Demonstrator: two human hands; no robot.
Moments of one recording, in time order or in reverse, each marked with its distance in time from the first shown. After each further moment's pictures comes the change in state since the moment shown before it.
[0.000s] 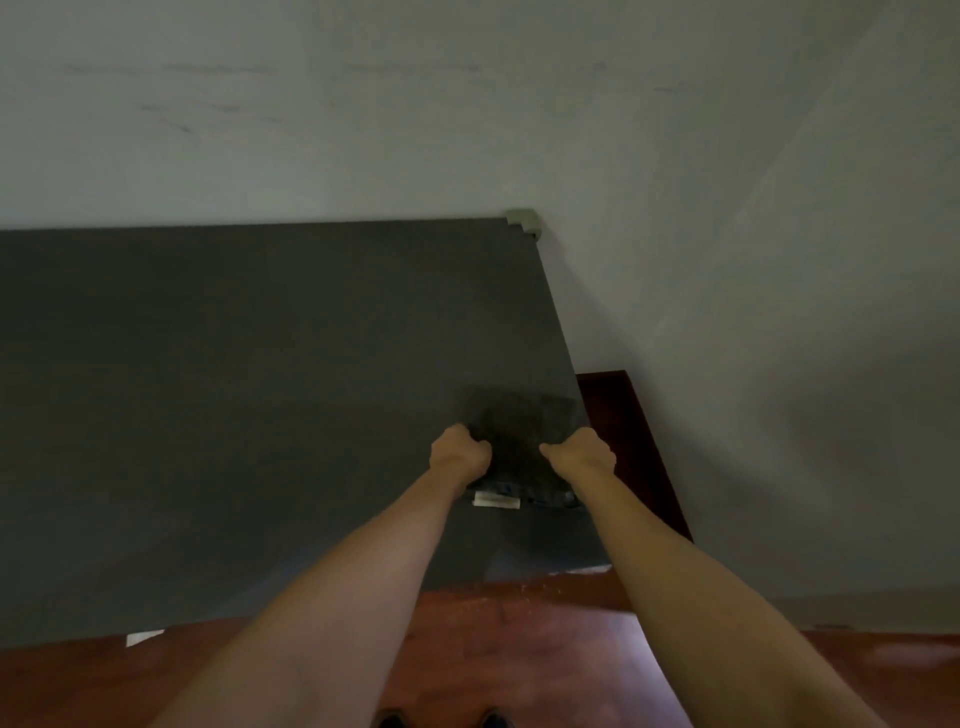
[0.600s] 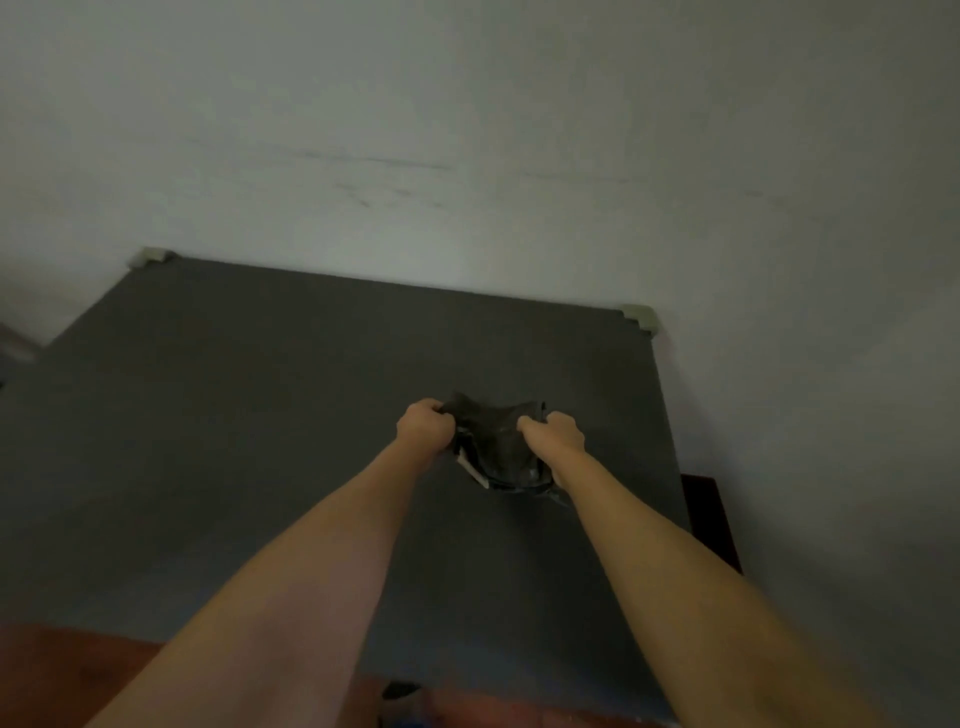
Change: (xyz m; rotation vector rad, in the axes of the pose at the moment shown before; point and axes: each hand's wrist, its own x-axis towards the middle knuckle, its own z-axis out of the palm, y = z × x) left_hand 0.046 -0.027 -0.176 -0.269 0.305 -0.017; right_hand -0.025 -0.182 0.039 0.233 -0.189 -0.328
